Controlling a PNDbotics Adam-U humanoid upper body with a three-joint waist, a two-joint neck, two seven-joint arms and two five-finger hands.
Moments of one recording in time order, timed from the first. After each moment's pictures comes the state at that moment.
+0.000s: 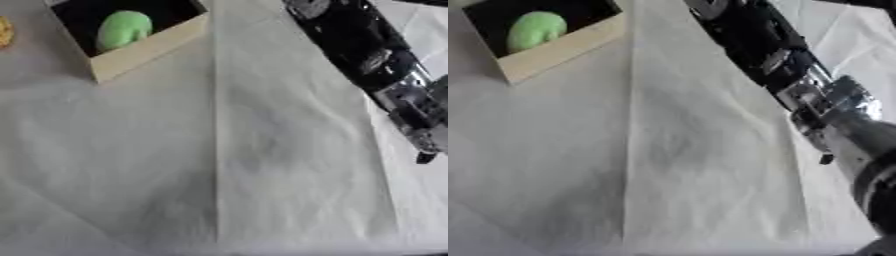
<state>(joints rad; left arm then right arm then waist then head) -0.58 0.48 0.05 -1.99 0.53 -0.48 -0.22 -0.81 -0.89 0.18 -1.40 0.27 -0.27 0.03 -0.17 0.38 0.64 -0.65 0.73</state>
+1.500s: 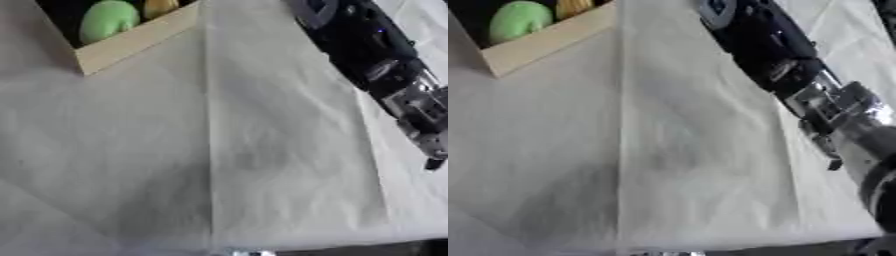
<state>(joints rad) -0.53 0.46 0.06 -1.99 0.53 -0.44 -0.23 -0.62 -0.98 0.08 -1.51 0.32 -0.24 0.14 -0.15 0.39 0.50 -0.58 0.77</state>
